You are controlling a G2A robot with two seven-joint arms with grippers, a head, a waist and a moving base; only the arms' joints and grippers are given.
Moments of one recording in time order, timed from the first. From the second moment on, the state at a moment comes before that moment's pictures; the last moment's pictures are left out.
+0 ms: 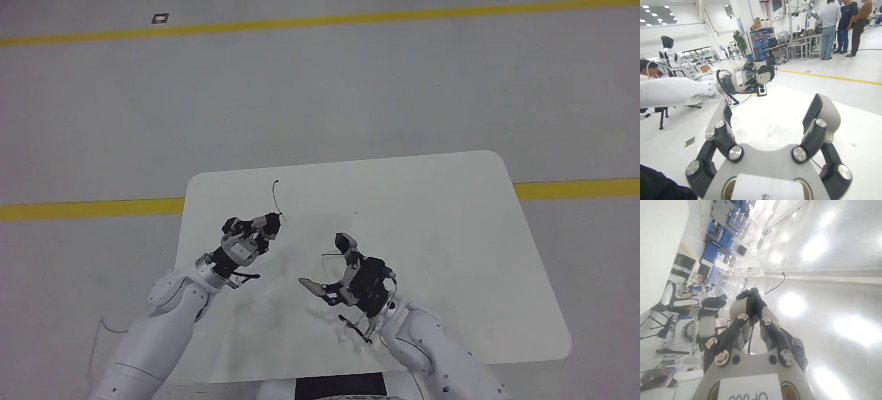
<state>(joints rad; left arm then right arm) 1.51 -1.03 -1.24 -1.52 -1.18 0.02 -0.85 -1.67 -1.26 0.97 -1.74 -1.39 -0.31 -0.34</state>
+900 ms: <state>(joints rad) 1.50 -1.03 -1.25 -1.46 -1.37 0.31 -0.94 -1.54 -1.29 0.88 -1.68 -1.49 -0.15 -0.29</state>
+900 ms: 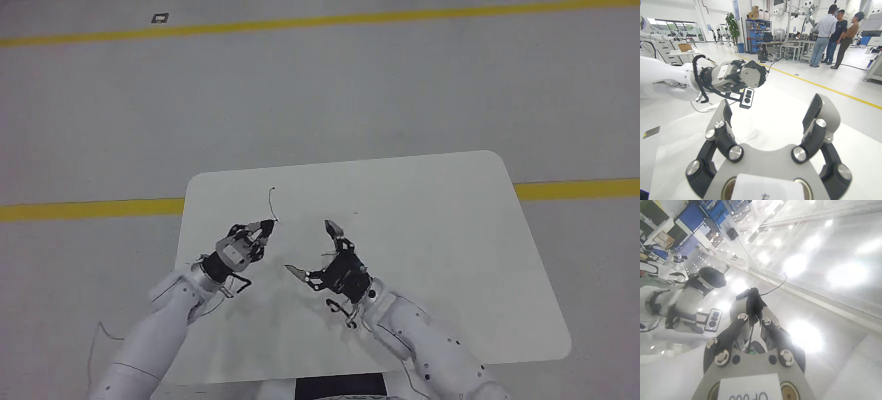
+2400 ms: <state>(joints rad) 1.50 -1.03 -1.25 -1.47 -1.36 0.30 -0.94 -1.41 -1.35 0.79 -1.56 -1.50 -0.08 -0.33</state>
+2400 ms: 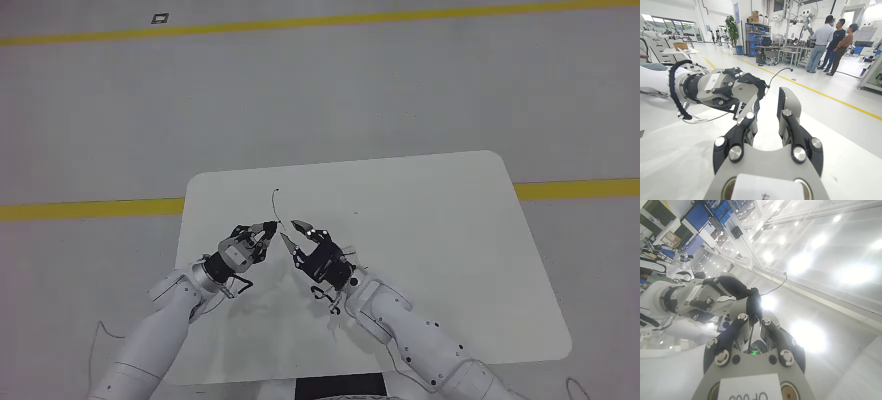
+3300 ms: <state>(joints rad) 1.50 -1.03 -1.25 -1.47 -1.36 0.30 -0.94 -1.39 -1.36 0.78 -1.53 -1.50 -0.09 -0.34</state>
